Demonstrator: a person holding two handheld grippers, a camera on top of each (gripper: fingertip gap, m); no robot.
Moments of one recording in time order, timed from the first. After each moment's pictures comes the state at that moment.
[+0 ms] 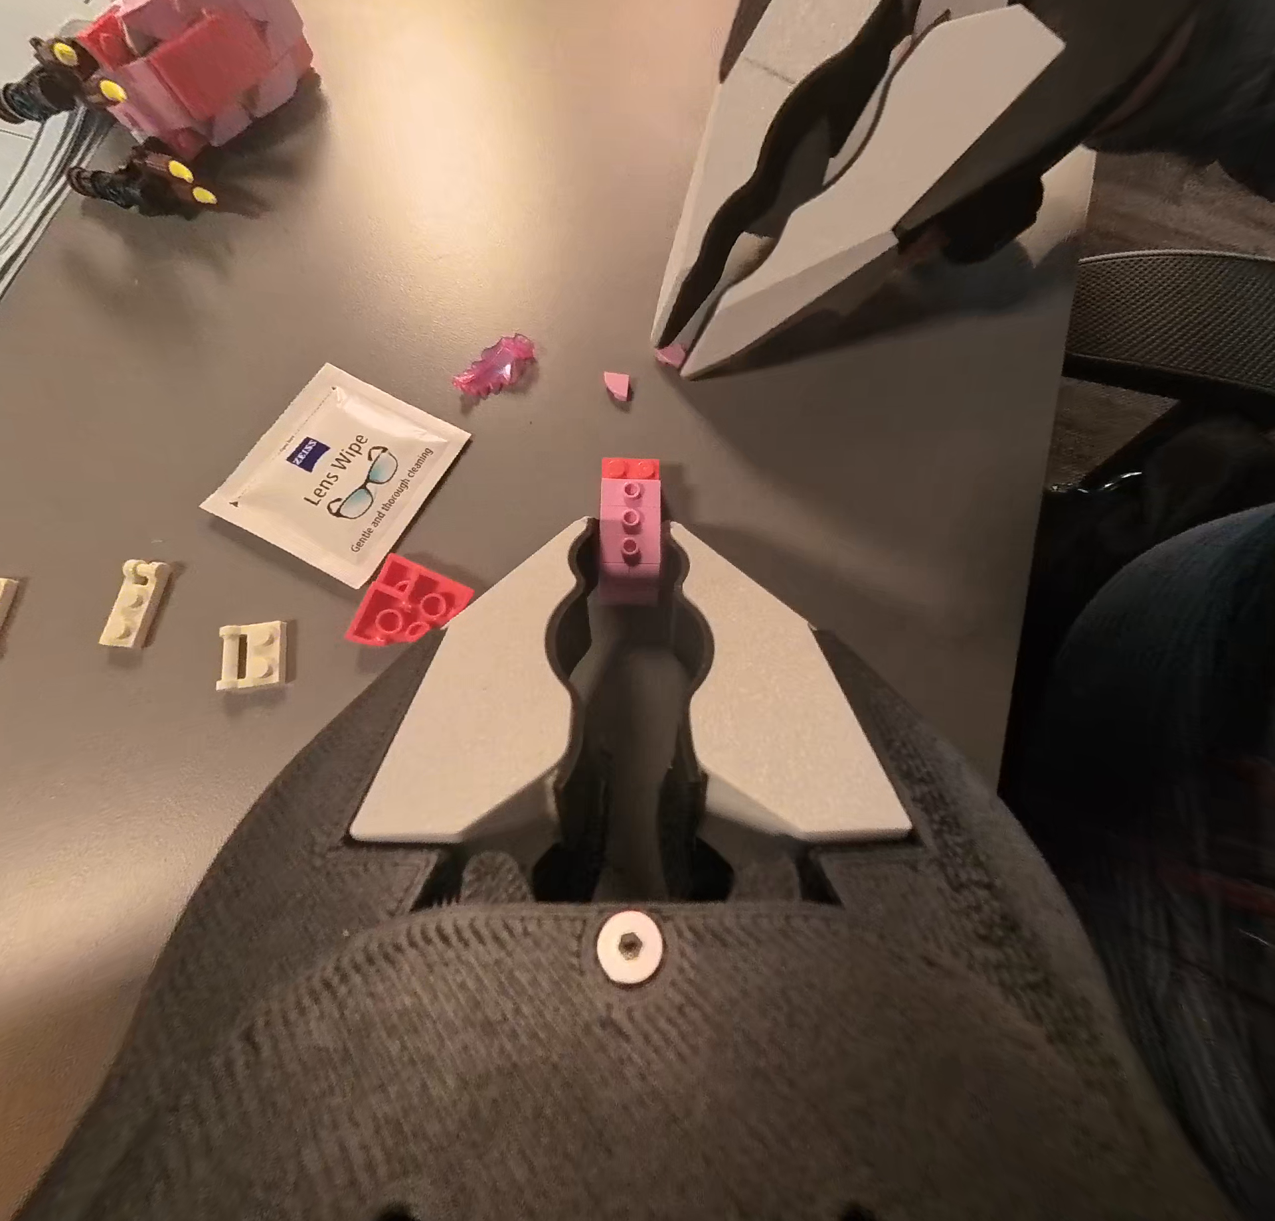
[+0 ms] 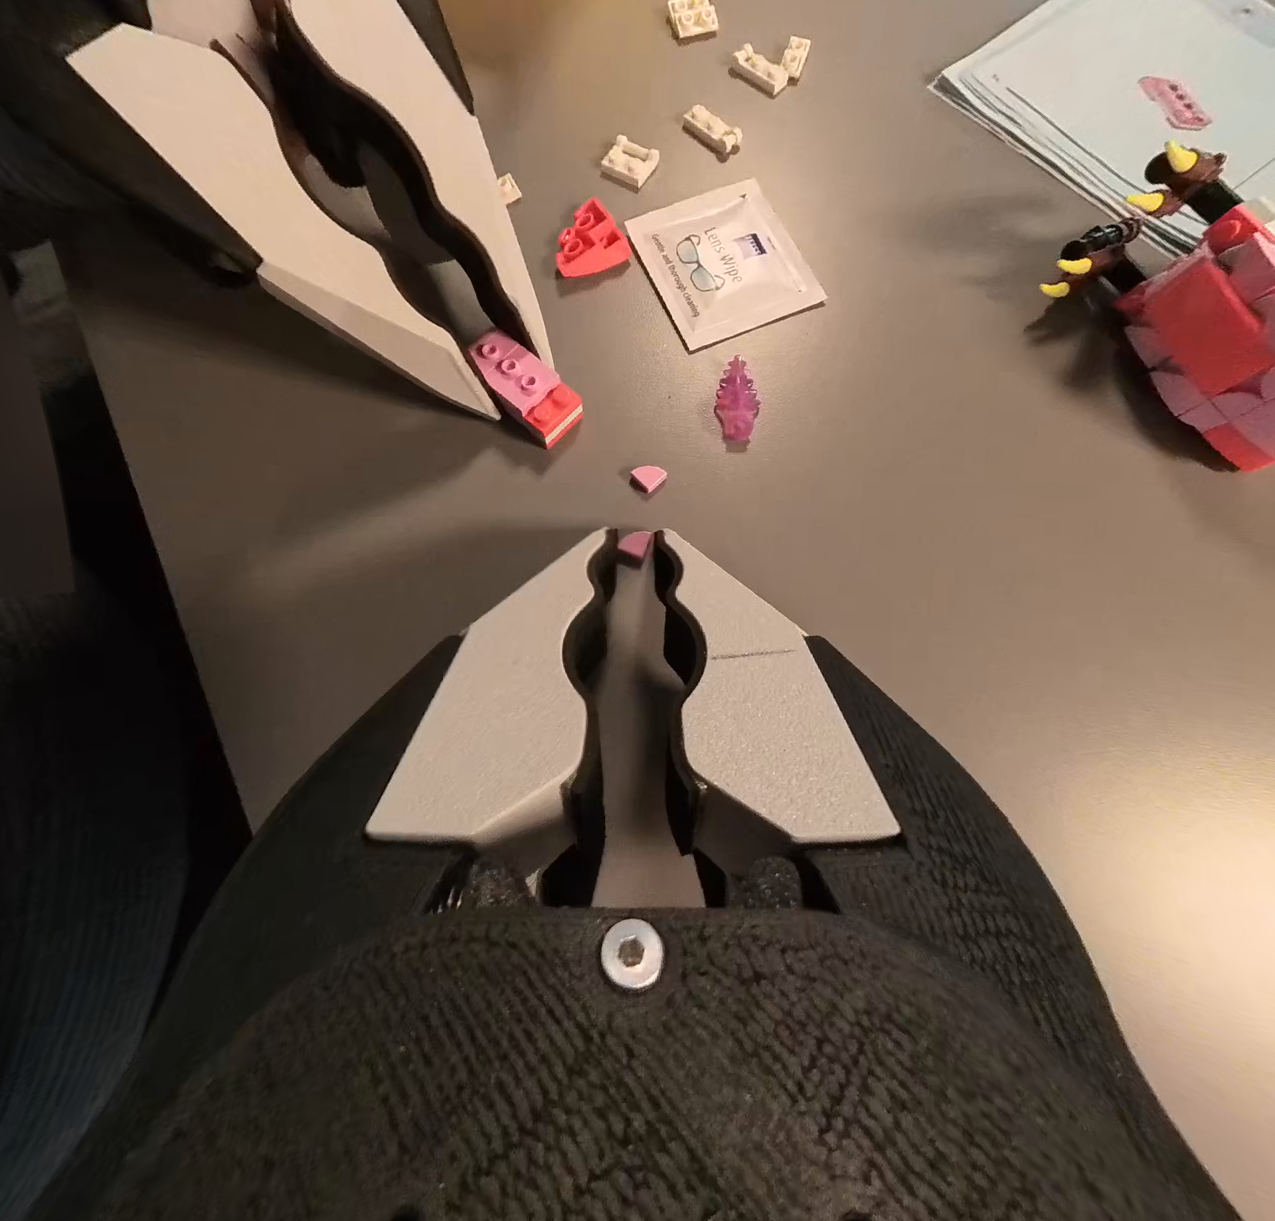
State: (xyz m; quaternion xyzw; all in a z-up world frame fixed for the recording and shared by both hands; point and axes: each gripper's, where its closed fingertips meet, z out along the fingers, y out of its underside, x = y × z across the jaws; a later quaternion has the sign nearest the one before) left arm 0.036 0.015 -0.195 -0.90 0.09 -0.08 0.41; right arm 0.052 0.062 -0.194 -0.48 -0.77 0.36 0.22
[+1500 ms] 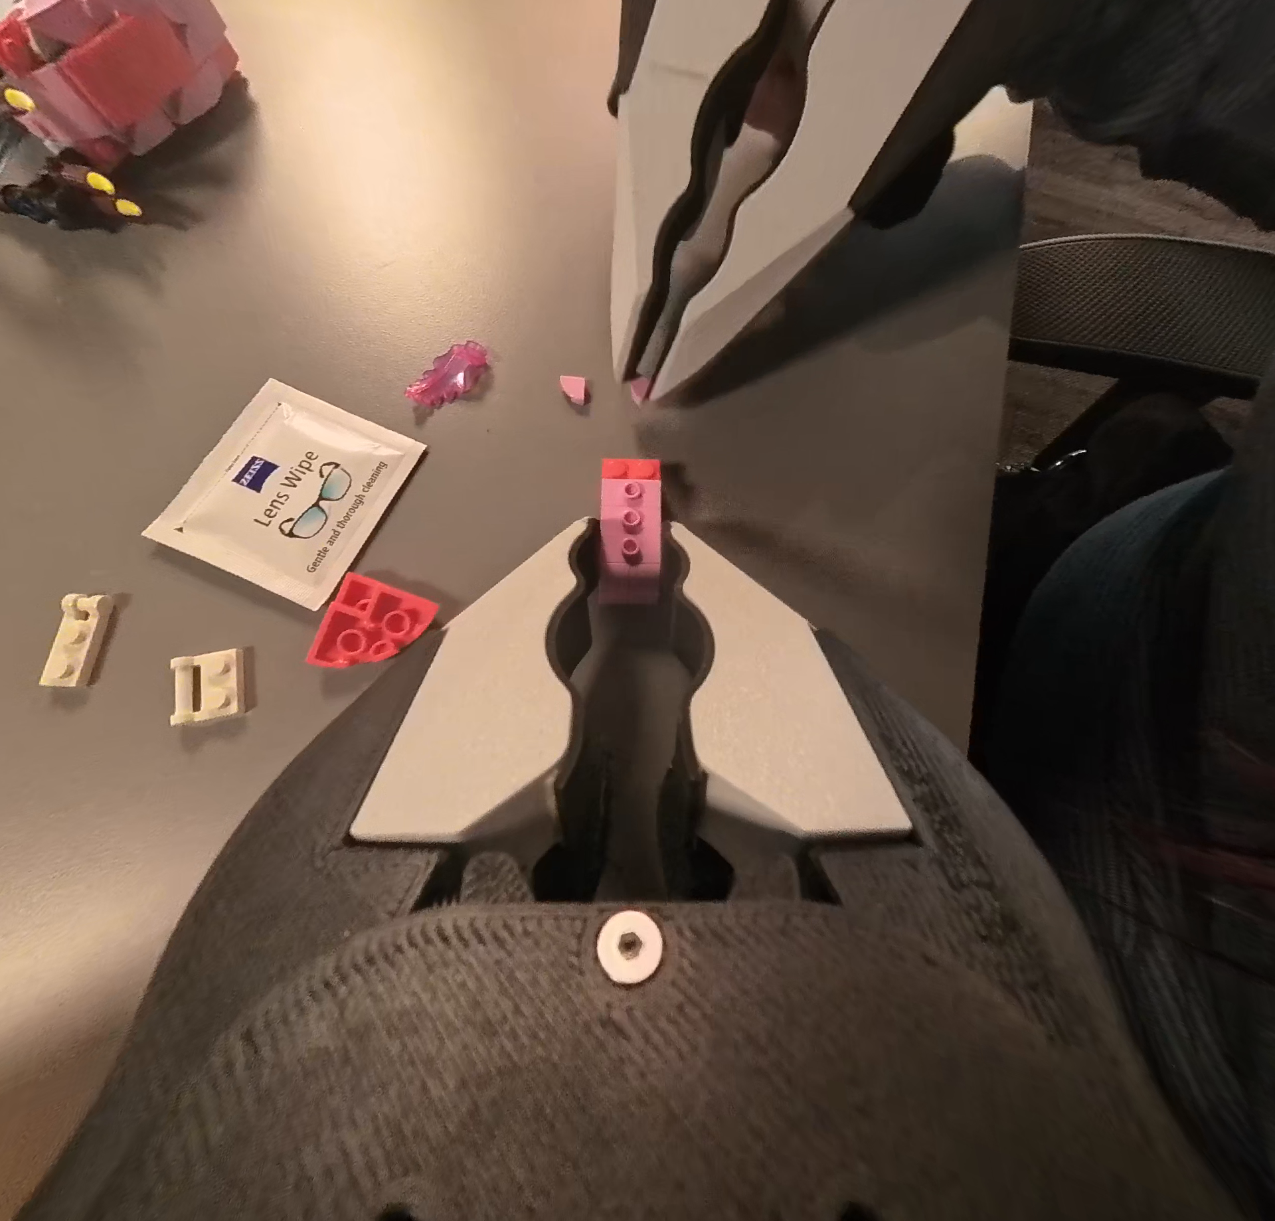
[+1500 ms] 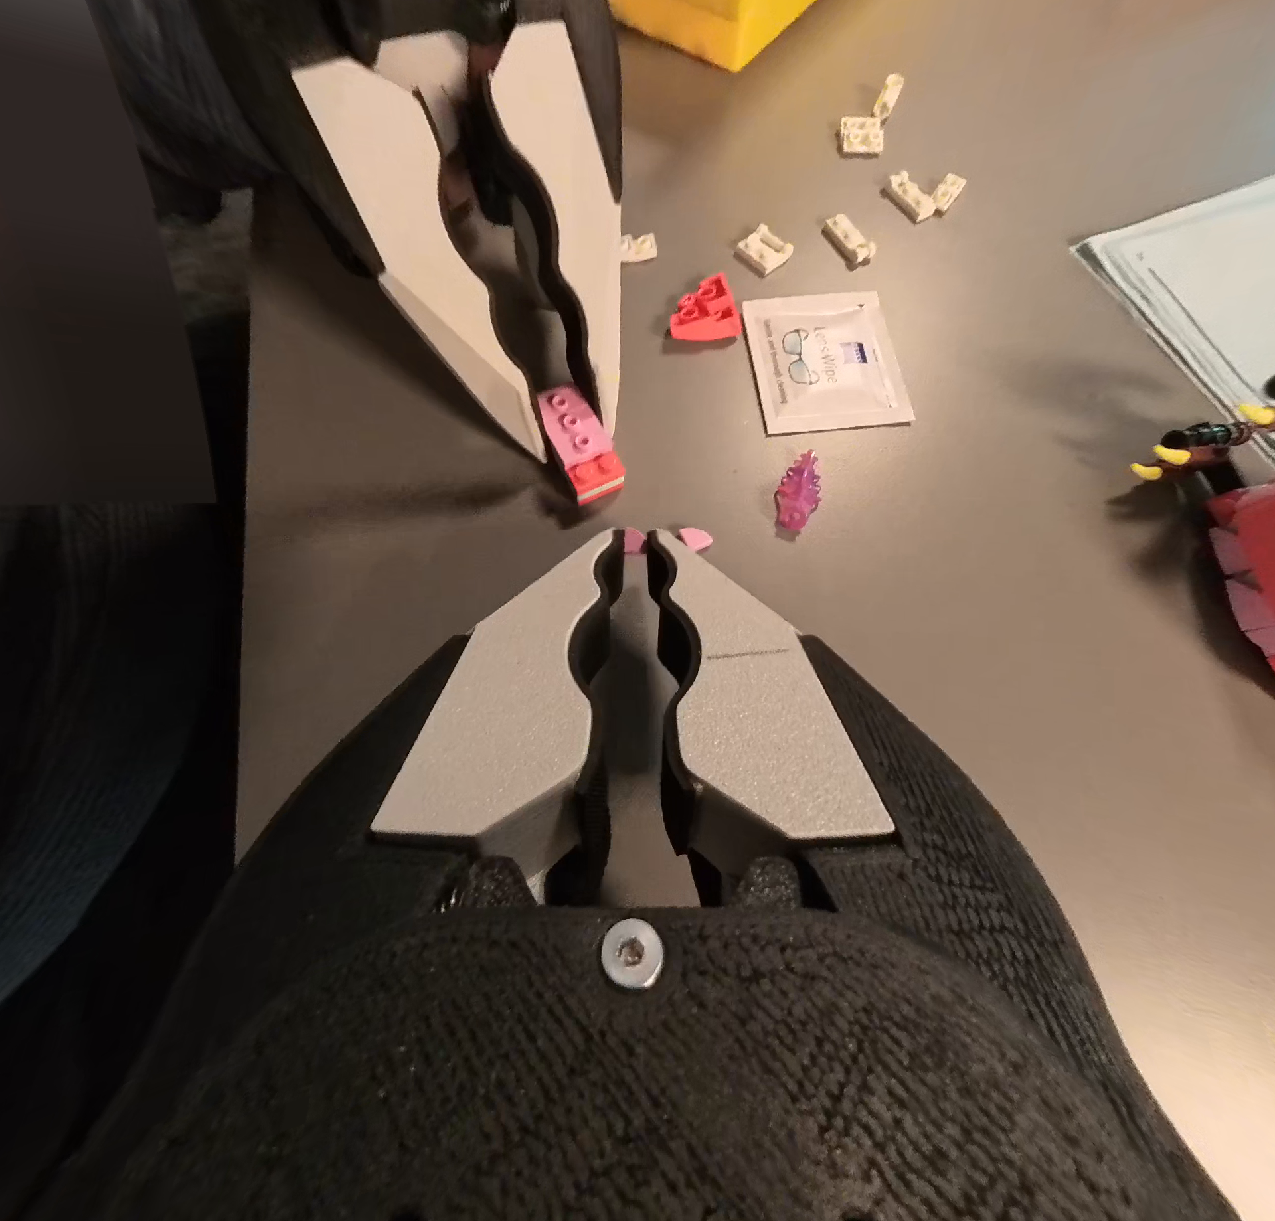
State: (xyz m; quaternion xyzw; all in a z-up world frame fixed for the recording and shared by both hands) left arm 0.047 0.014 -0.194 -0.90 0.12 -0.10 0.41; right arm 0.050 0.045 -0.184 -0.35 -0.82 0.41 0.18
